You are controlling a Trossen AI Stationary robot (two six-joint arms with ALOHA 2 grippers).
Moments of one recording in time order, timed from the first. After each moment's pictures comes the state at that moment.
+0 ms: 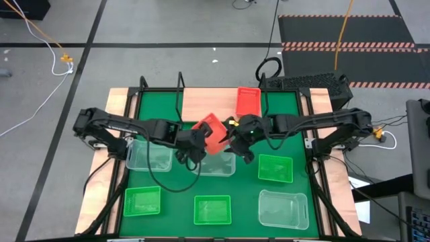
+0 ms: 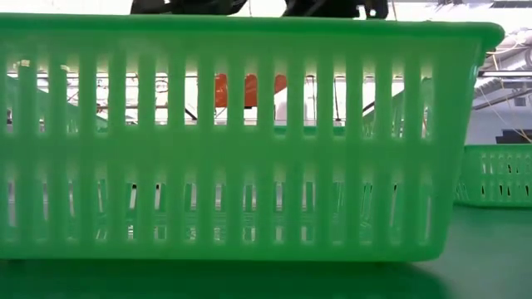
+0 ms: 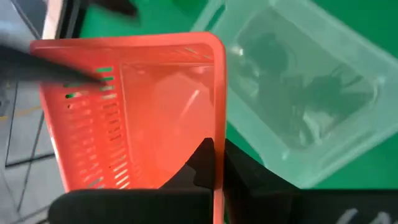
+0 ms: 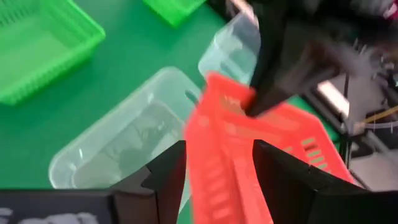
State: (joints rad) left arm -0.13 1.56 1.38 -0.79 -0.22 0.90; right arm 0.03 1.47 1.20 -0.37 -0.10 -0.70
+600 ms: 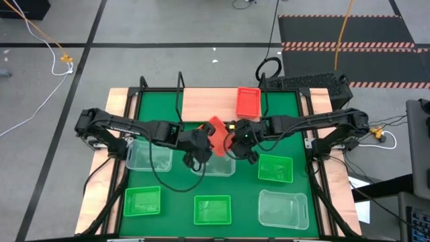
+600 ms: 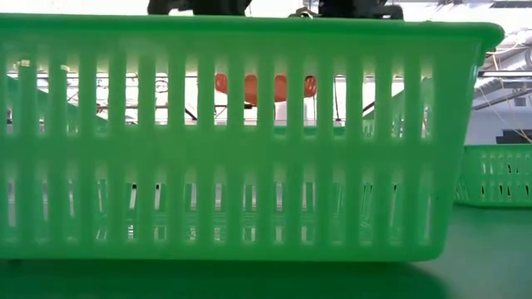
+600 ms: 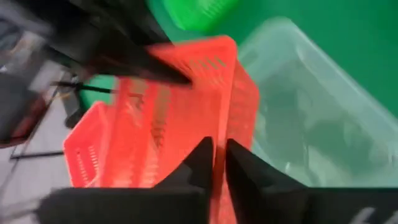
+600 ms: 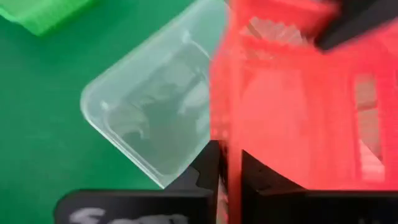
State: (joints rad) left arm -0.13 1.58 1.39 -0.63 -0.23 0.71; right arm 0.02 1.51 1.20 -0.54 -0.07 -0.74
